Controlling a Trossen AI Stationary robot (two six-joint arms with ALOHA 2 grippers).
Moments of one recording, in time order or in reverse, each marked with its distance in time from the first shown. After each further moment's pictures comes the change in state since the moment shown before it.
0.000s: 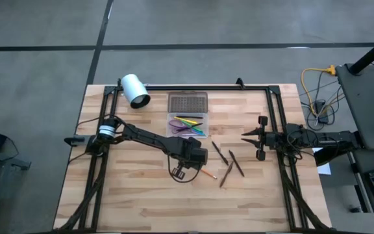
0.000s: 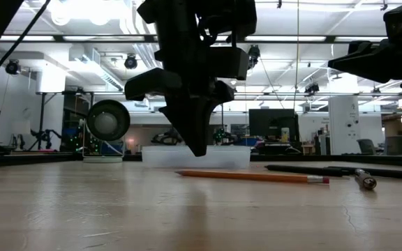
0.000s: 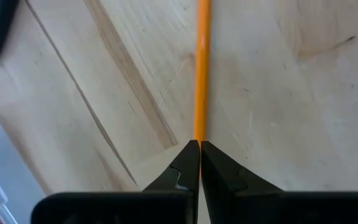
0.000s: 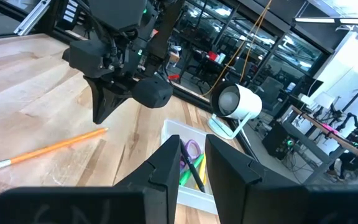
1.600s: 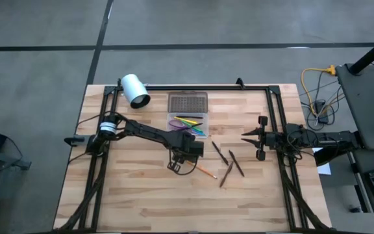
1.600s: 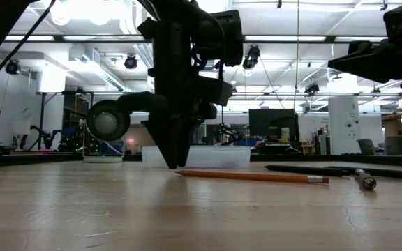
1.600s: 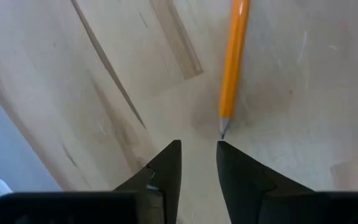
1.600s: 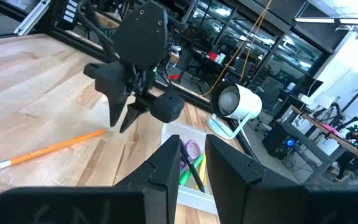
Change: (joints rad) left arm 0.073 0.000 -0.061 -0.070 0.006 0.014; right arm 0.000 0.000 0.000 0.000 0.000 0.000
